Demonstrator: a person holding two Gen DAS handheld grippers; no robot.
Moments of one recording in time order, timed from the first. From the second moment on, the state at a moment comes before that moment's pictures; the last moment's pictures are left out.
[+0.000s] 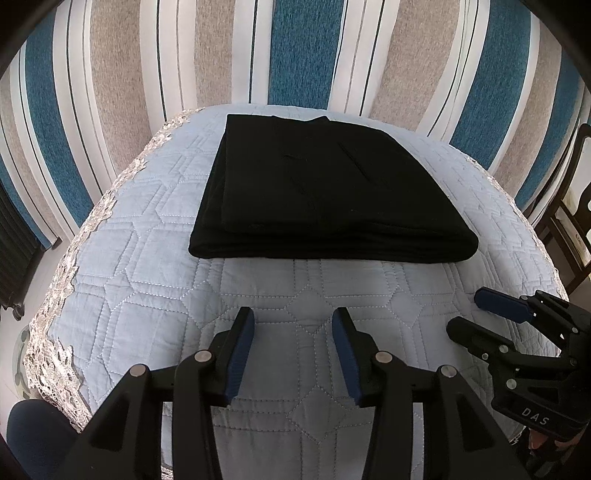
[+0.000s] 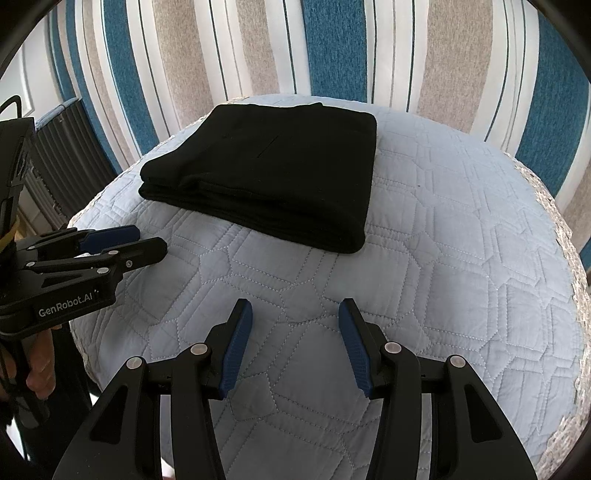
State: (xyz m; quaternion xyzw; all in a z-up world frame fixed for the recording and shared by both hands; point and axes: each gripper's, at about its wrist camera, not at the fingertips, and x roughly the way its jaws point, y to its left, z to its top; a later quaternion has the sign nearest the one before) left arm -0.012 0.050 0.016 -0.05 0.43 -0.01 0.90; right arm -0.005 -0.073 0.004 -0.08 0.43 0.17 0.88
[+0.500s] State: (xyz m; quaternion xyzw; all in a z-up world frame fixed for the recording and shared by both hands) left arm -0.011 0.051 0.016 -0.05 0.44 -0.01 0.90; right arm -0.006 -0.075 0.004 -0.08 0.43 0.18 0.88
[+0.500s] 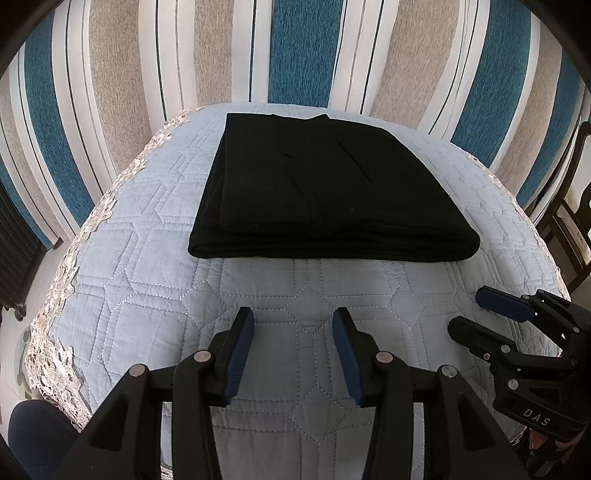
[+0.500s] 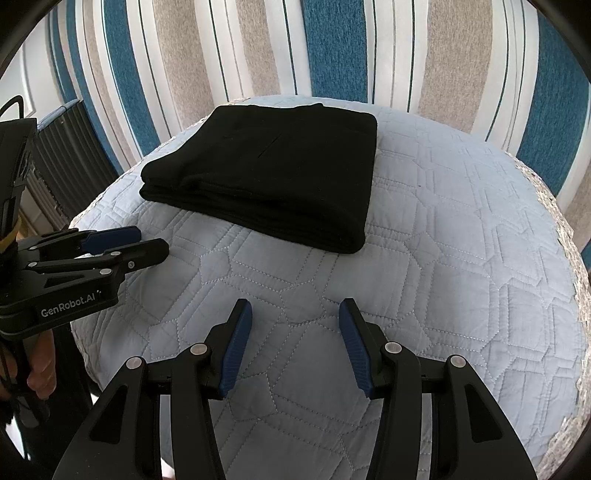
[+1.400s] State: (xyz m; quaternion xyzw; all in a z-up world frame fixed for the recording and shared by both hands) left arm -0.011 0.052 0.016 -0.05 0.44 -0.01 0.90; right arm -0.006 -0.074 0.004 -0.08 0.43 0.18 0.88
